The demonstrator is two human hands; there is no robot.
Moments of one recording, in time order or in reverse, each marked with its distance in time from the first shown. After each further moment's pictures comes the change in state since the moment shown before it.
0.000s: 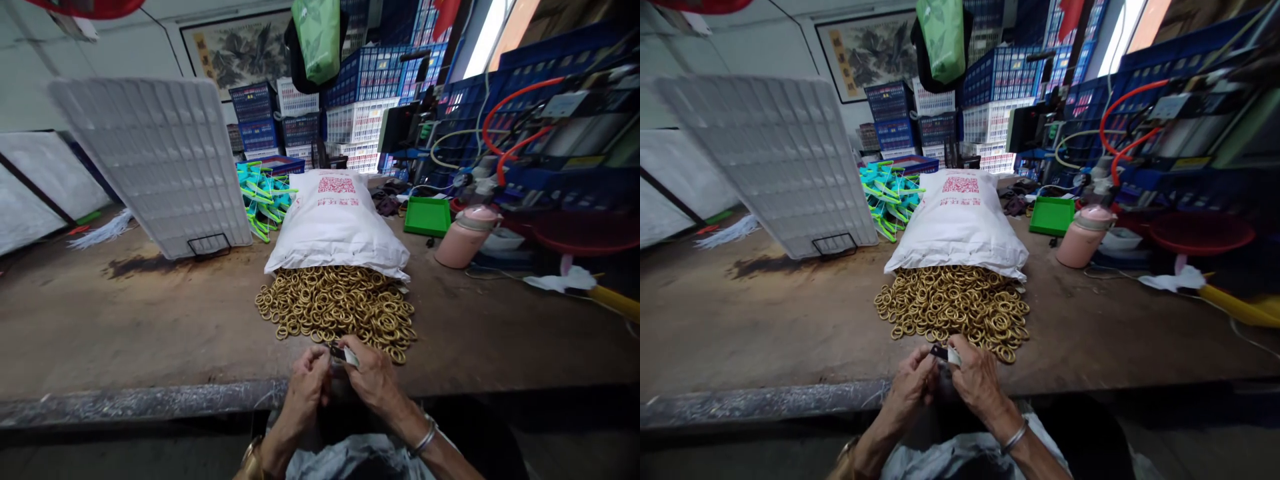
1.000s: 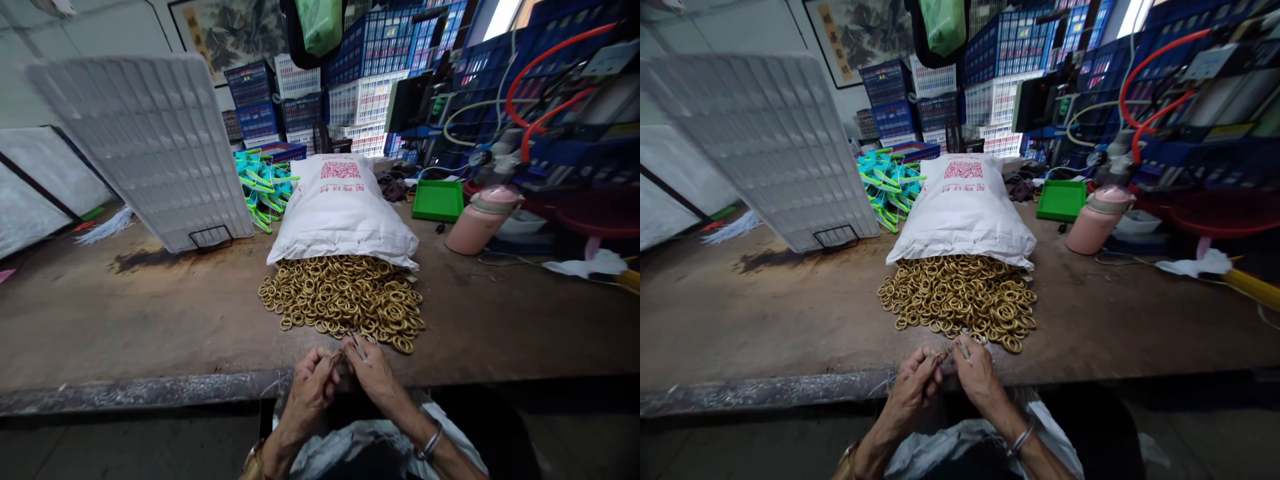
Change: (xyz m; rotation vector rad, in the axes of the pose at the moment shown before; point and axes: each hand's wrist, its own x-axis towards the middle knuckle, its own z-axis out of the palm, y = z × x) left_hand -0.013 0.000 -0.004 0.026 -0.100 -0.031; right_hand -0.005 -0.001 0.022 0.503 -0.081 0.250
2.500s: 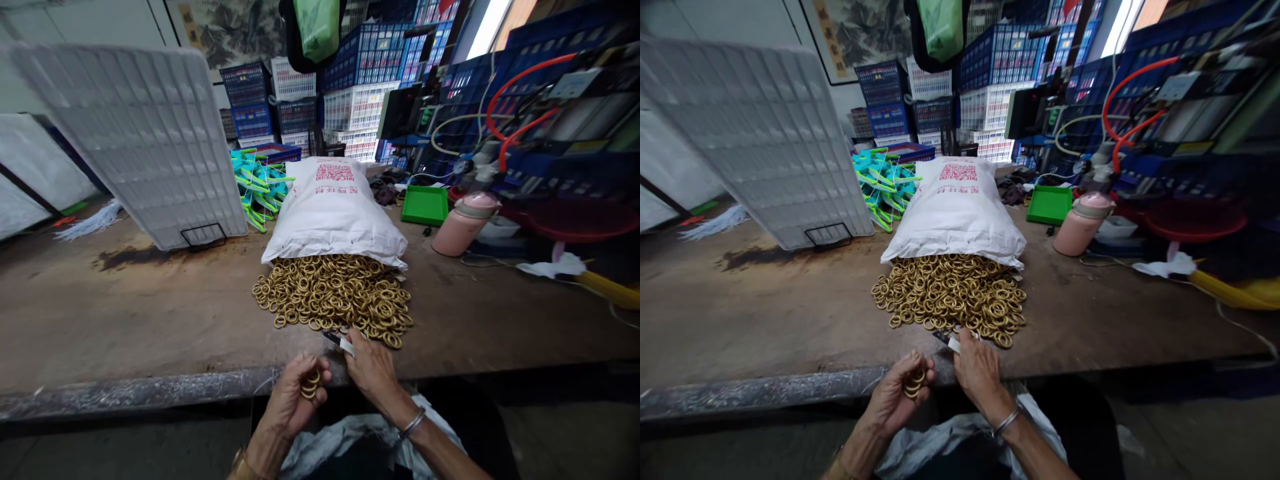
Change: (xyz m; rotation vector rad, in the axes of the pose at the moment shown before) left_hand -0.006 -0.006 -0.016 -0.581 0.050 -0.215; right_hand -0.003 -0.003 -0.008 -0.858 0.049 0.054
